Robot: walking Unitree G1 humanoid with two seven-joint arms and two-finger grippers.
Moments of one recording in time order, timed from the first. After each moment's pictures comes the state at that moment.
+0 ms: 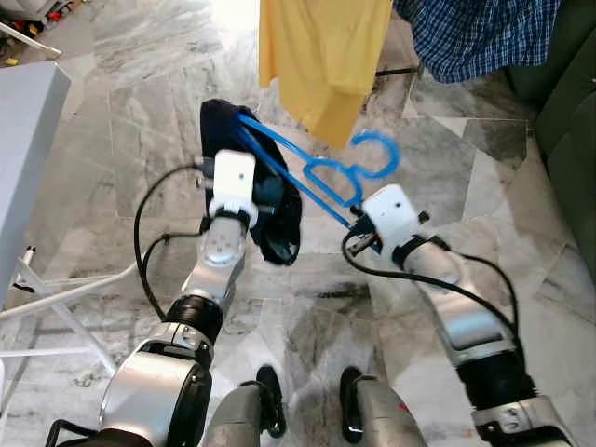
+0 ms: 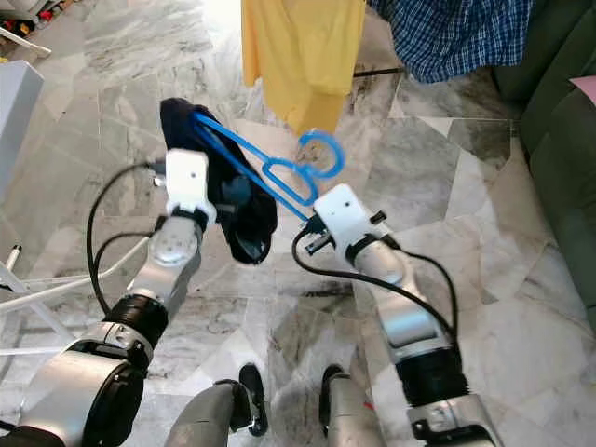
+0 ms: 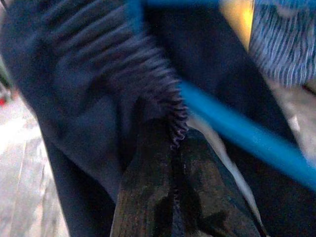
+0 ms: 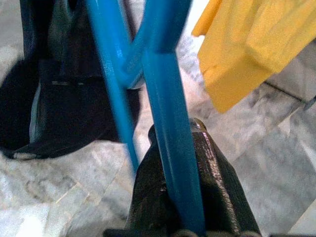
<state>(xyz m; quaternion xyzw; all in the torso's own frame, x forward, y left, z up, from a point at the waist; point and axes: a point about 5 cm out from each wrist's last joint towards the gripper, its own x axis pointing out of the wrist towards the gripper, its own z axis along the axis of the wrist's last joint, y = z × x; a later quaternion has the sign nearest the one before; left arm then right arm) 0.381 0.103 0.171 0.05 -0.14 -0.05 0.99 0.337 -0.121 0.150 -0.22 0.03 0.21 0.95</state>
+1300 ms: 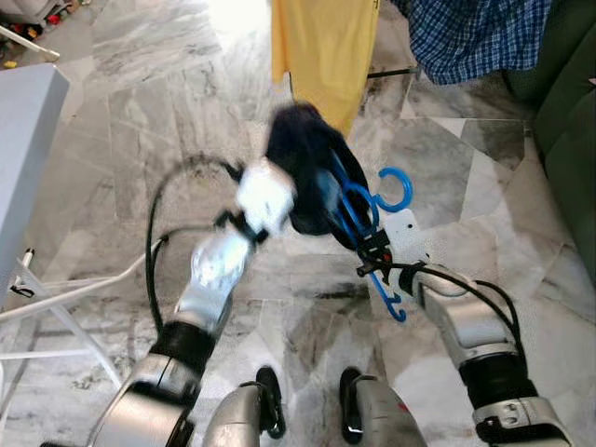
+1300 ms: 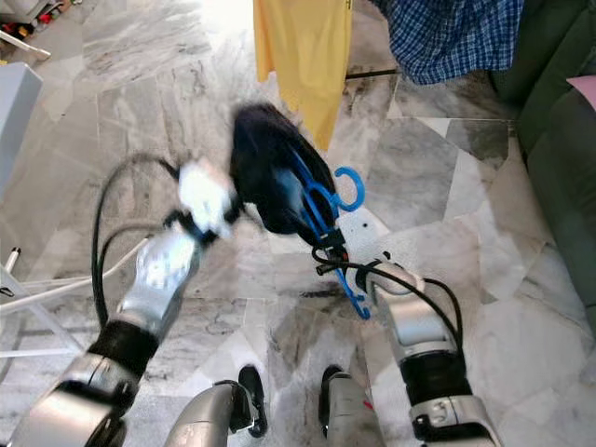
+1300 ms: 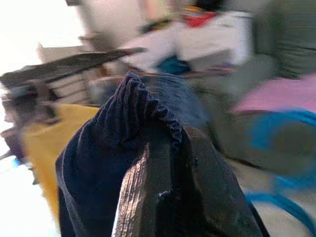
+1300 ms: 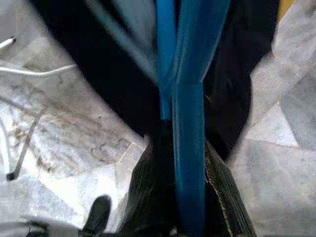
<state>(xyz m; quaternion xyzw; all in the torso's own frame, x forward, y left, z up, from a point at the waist) 0.326 0.071 0.185 0.14 -0.31 -0.34 0.88 0.334 -0.145 0.109 -0.08 0.18 0.23 0.95</state>
